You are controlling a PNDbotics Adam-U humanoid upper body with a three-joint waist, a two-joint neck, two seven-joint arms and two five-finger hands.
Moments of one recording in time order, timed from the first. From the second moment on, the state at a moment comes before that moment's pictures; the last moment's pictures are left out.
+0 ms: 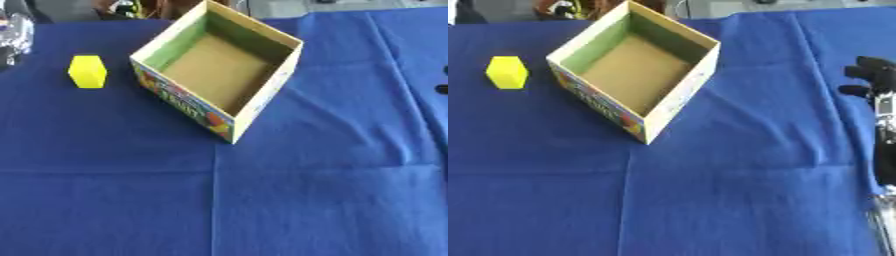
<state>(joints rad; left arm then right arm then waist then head) -0.46 0.78 0.04 -1.92 -0.51 0.06 -0.20 -0.19 -0.26 -0.07 -1.99 0.10 -0.19 -0.17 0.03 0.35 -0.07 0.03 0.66</state>
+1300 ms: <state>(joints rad) -0.83 0.90 -0.20 -1.34 -0.80 -0.23 -0.57 -0.18 -0.27 -0.05 -1.99 0.13 -0.20 -0.13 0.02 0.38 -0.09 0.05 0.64</state>
